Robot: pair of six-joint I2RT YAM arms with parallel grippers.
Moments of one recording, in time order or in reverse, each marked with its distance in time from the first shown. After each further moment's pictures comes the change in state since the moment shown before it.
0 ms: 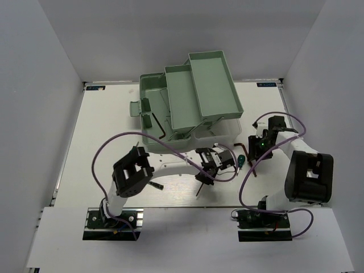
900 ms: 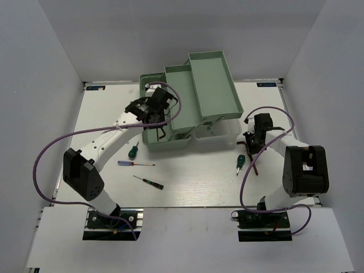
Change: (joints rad) left arm 0.580 -0.444 -0.007 -0.105 -0.227 0.083; right arm 0.163 0.086 0.002 0.208 0.249 0.062
